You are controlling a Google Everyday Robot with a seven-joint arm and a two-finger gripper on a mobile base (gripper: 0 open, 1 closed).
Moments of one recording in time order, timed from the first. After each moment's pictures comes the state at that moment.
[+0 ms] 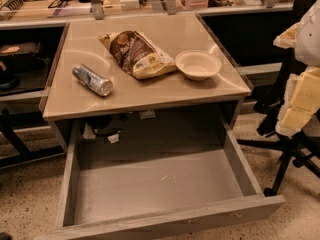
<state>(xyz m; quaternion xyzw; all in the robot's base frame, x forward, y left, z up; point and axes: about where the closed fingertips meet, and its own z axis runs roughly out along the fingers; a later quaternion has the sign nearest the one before) 0.438 -0.216 0.979 -0.60 0.78 -0.04 0.16</state>
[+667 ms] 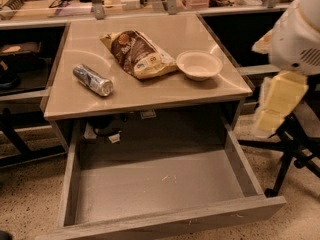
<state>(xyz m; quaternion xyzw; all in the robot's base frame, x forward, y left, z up) 0.442 -0.183 0.969 -0.61 0.78 -0.02 0.16</state>
